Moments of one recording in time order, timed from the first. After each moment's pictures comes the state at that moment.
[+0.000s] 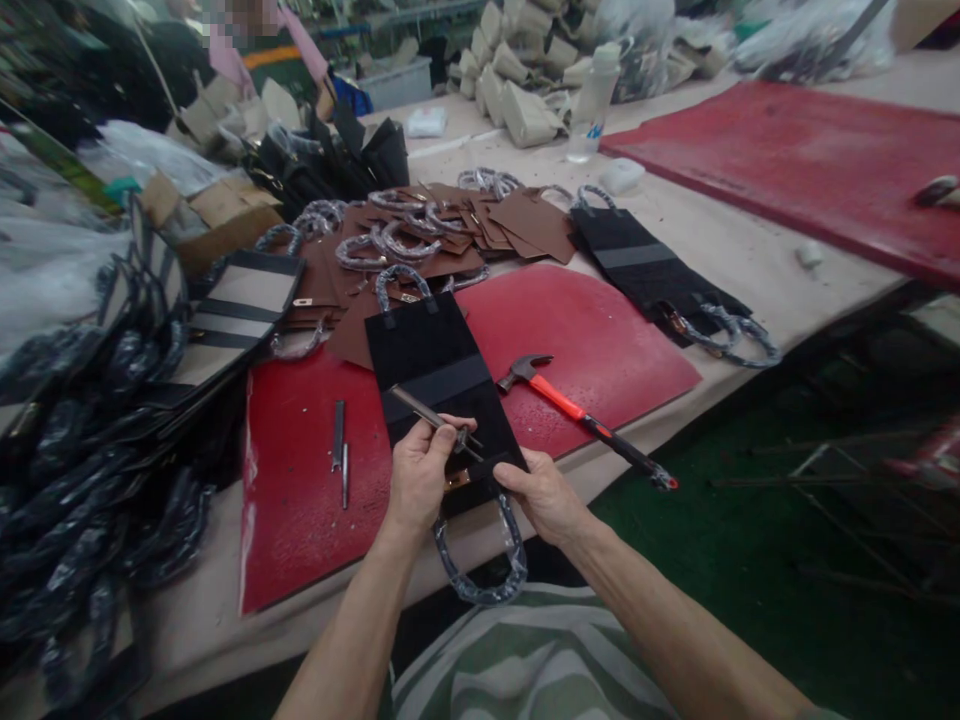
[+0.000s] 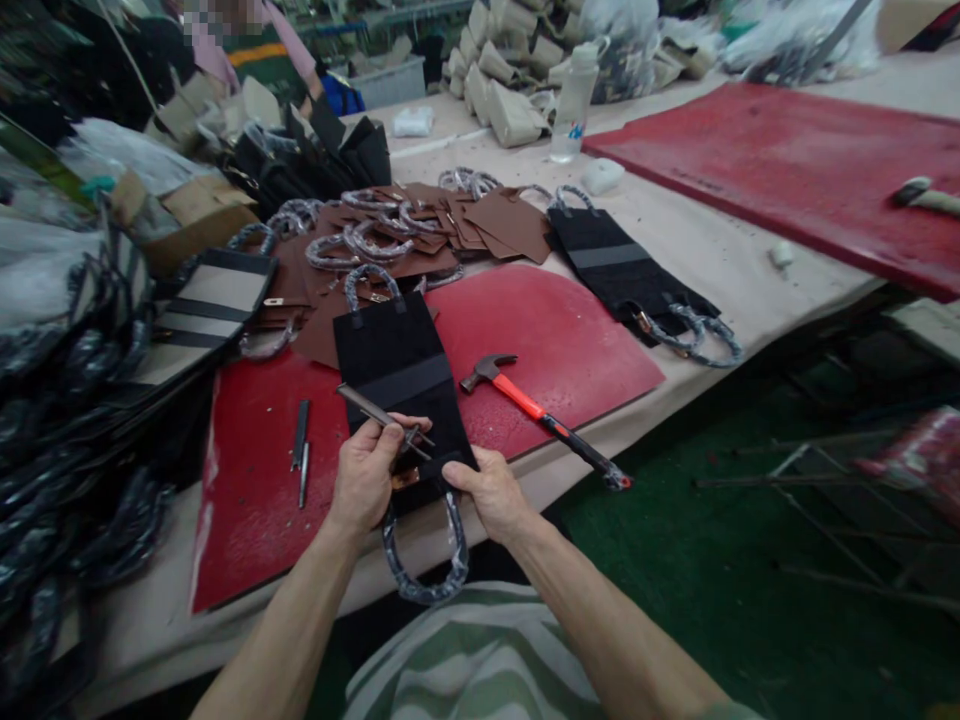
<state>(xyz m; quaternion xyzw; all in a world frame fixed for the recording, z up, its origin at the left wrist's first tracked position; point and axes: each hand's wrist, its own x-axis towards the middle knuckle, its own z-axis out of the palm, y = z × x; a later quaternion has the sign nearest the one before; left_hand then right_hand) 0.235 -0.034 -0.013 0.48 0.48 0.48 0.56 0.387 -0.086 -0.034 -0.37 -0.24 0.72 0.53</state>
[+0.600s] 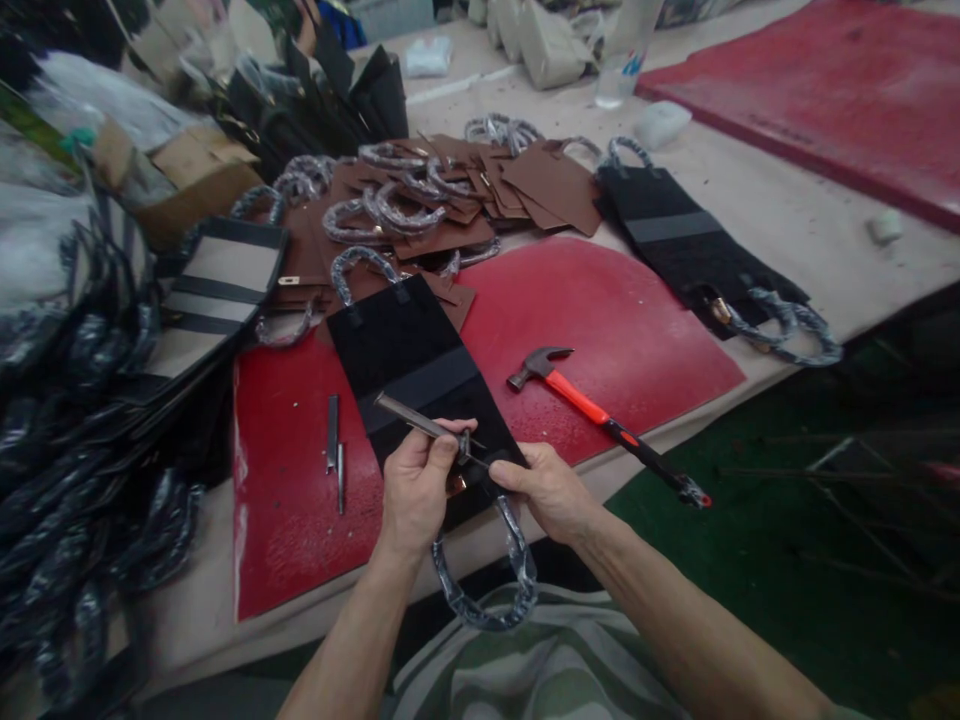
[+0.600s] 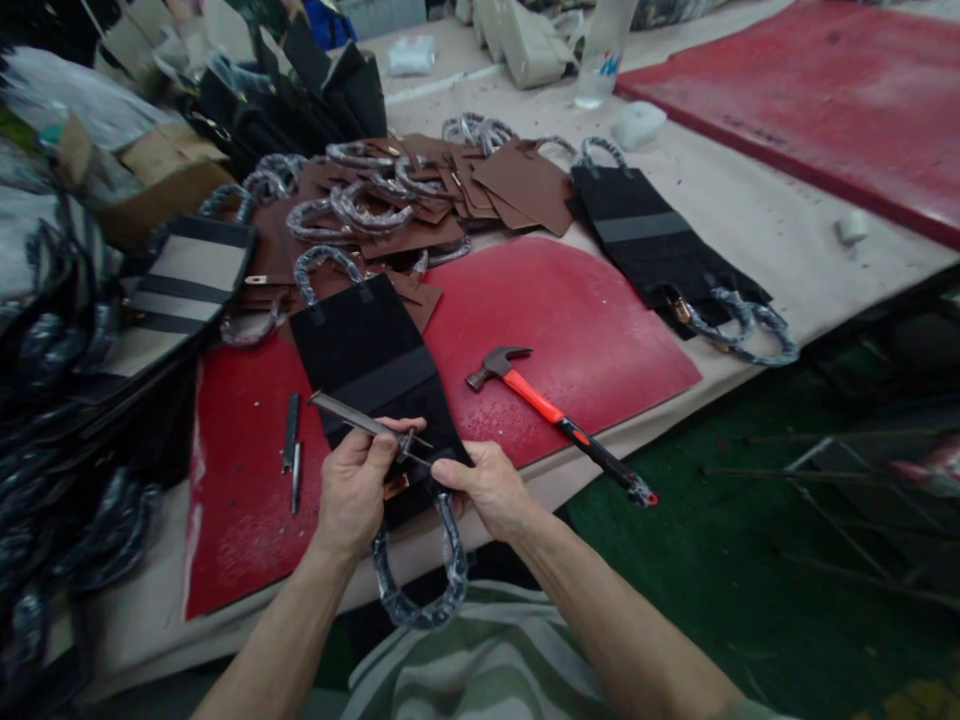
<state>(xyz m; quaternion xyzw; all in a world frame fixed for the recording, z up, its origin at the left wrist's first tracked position) 0.230 -0.035 -0.014 0.47 0.55 0.45 0.53 0.392 -0.060 -0.030 -0.44 -0.27 0.75 0.43</state>
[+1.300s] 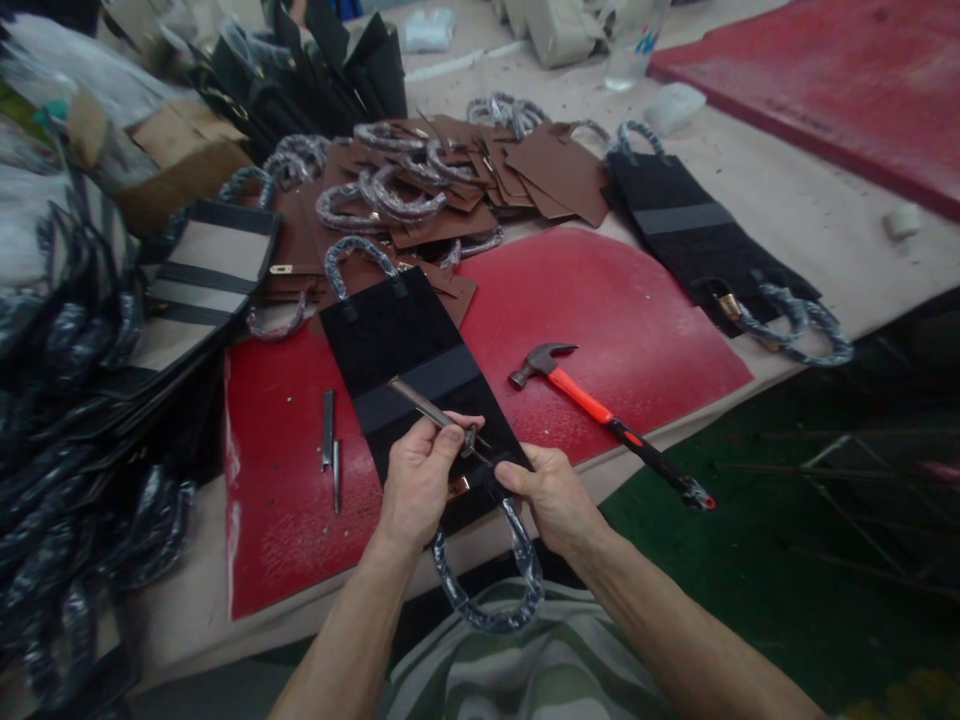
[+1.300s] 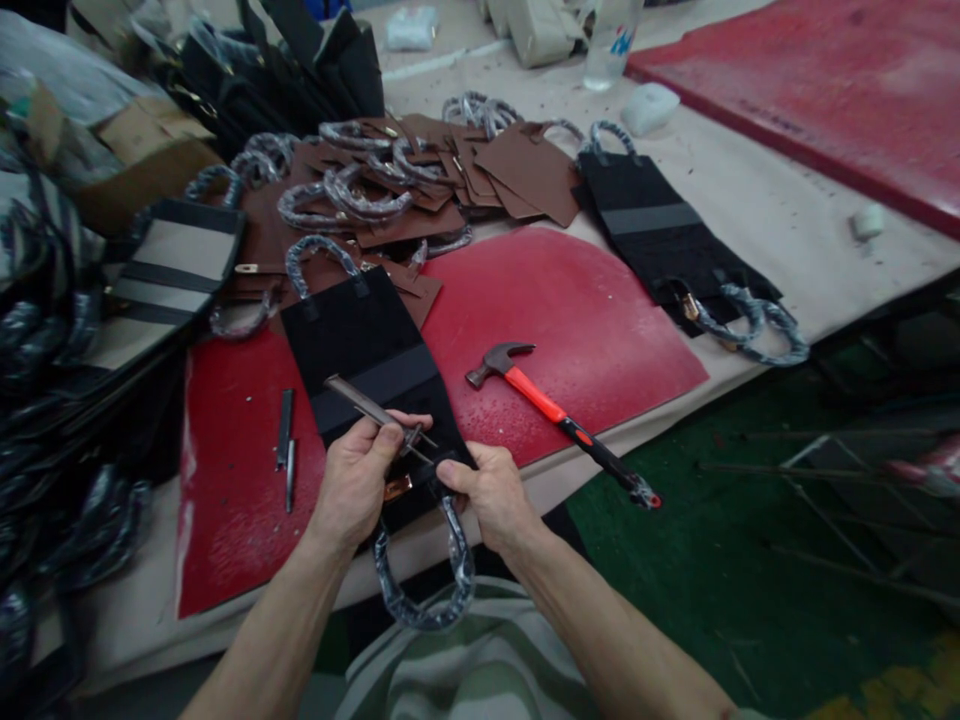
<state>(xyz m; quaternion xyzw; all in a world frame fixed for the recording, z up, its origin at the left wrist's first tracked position) 0.234 -0.023 -0.014 0.47 0.53 0.43 0.57 0.382 -0.065 -0.029 -0.50 -0.19 0.70 0.46</state>
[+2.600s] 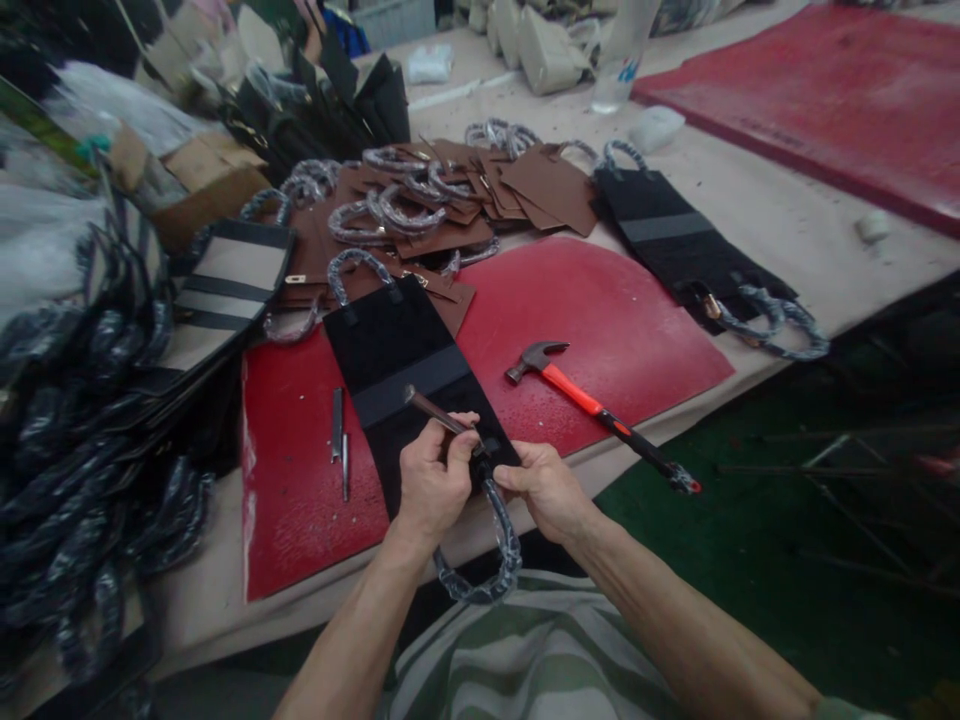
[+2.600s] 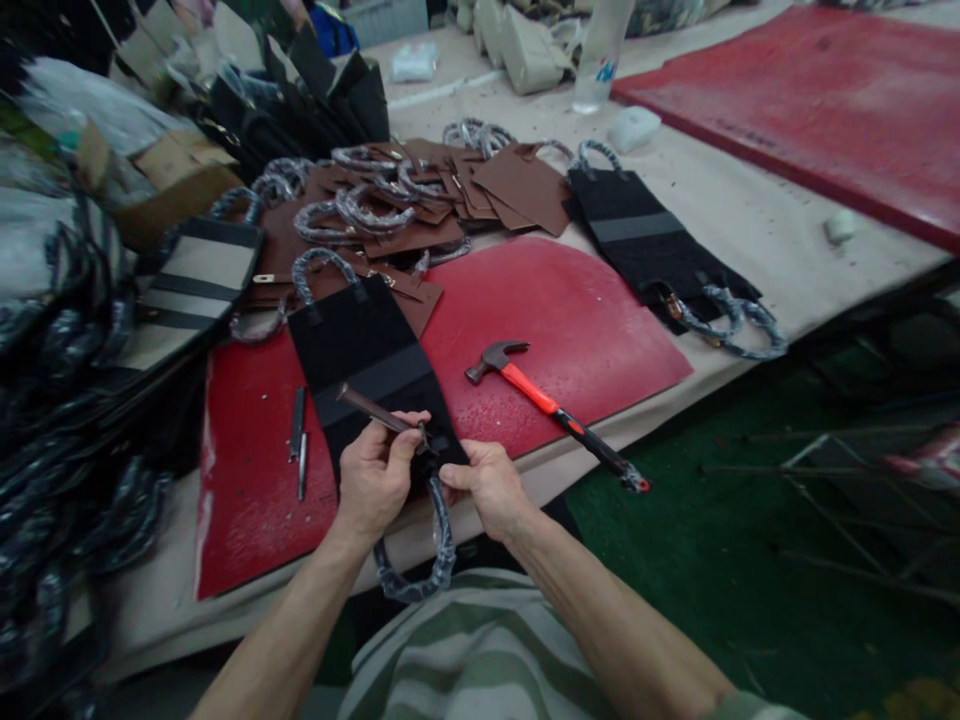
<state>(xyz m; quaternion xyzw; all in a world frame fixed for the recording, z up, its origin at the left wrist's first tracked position) 0.238 -0.038 -0.016 0.65 0.52 0.44 0.34 0.384 -0.074 -0.034 -0.45 -0.21 0.74 0.46</state>
